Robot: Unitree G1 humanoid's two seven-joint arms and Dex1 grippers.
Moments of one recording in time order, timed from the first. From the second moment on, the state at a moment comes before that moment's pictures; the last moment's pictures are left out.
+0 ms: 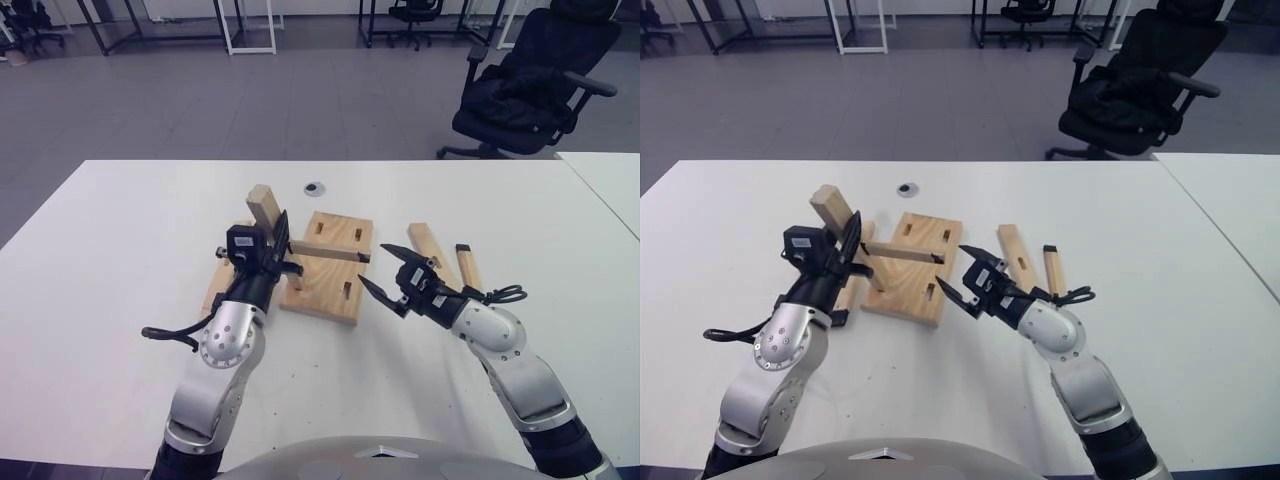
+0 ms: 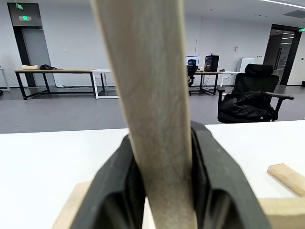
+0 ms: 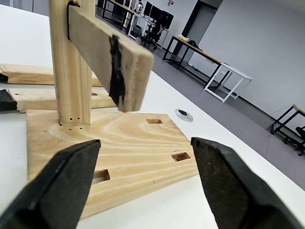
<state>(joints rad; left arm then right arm) 0.09 0.17 -0.26 -0.60 -0.18 0.34 0.16 0.05 -0.43 0.24 -0.41 0.00 0.22 0.52</state>
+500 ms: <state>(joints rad) -0.01 0.09 -0.28 -0.65 -0.15 0.34 0.04 -0.04 -0.43 0.16 -0.27 -0.01 0.23 0.49</state>
